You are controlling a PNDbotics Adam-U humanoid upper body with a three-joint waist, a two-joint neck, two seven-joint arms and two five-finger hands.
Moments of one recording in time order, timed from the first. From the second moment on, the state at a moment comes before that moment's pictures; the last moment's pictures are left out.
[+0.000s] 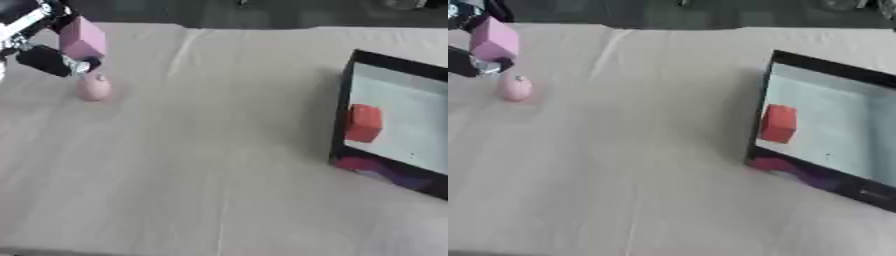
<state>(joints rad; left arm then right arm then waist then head) -0.51 0.76 -0.06 -1.55 -0.30 0.11 -0.33 -0.58 -0.71 0.15 -1.92 -0.14 0.29 -0.01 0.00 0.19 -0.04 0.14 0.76</state>
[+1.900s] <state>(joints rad) -0.52 0.35 -0.18 -1.60 -0.47 0.02 -0.11 -0.85 -0.48 0.43 -1.91 0.21 0.29 0.45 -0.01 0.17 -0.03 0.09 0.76</state>
